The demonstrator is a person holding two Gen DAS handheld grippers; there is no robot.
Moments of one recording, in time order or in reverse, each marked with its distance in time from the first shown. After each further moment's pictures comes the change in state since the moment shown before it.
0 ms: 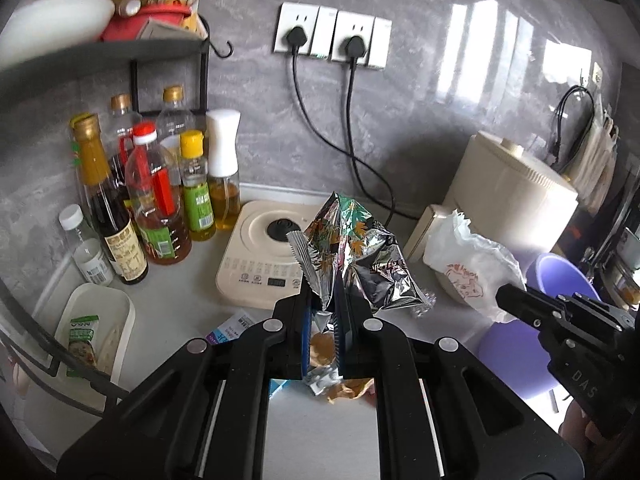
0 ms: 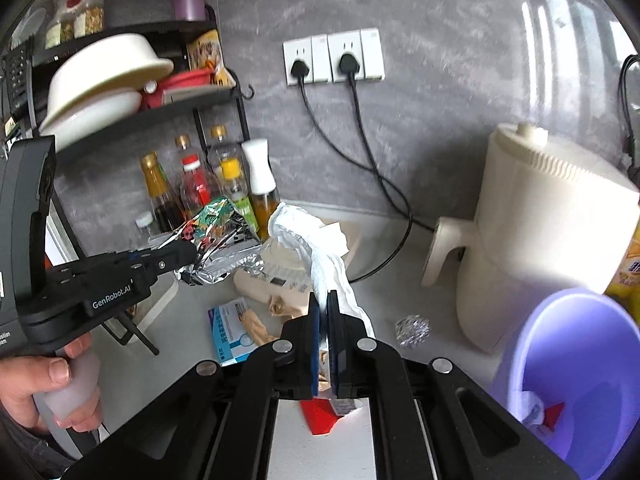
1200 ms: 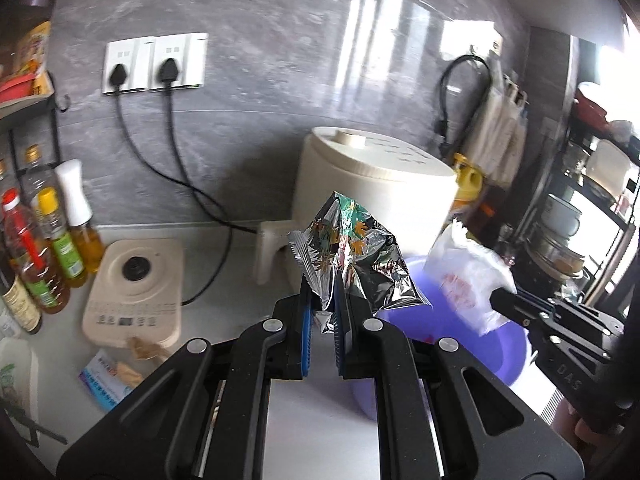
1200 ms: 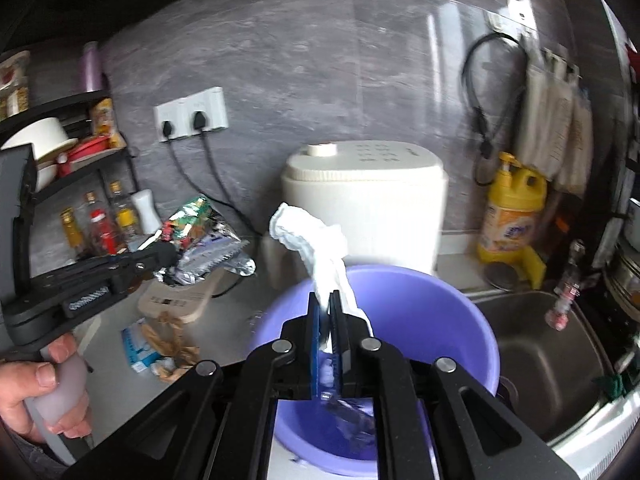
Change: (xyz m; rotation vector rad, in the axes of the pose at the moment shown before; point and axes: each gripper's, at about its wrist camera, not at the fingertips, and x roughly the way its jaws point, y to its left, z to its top) left arm 0.010 -0.154 0.009 0.168 -0.024 -0.304; right arm -0.108 -0.124 -0.032 0.190 -0.075 -0.350
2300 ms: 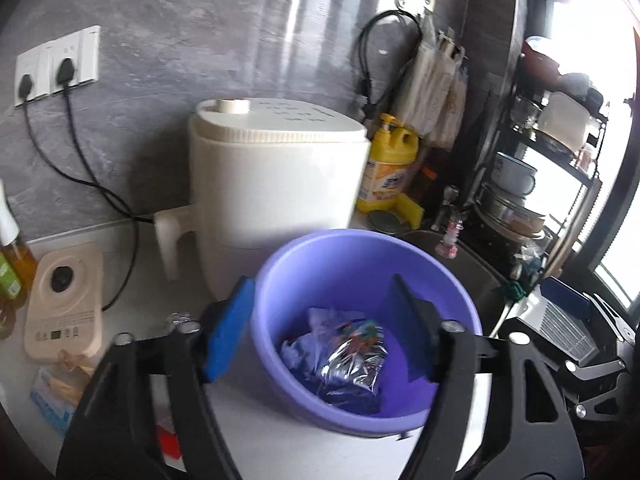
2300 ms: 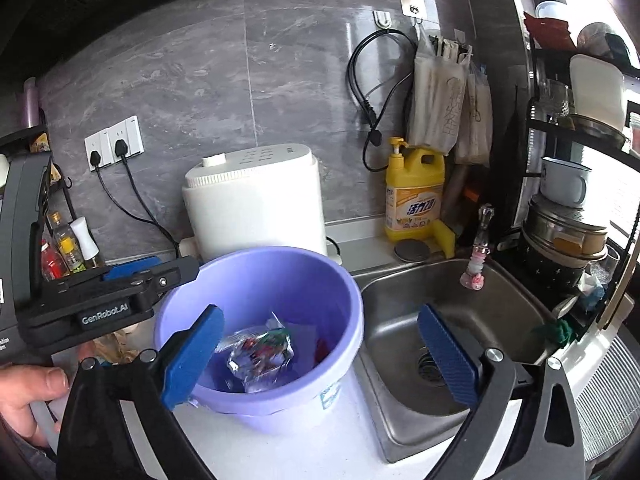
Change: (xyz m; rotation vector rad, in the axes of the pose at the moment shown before) left arm 0.035 -0.067 -0.010 0.102 0.074 -0.162; right arm -0.051 -0.053 -0.029 0.120 -0.056 -0.199
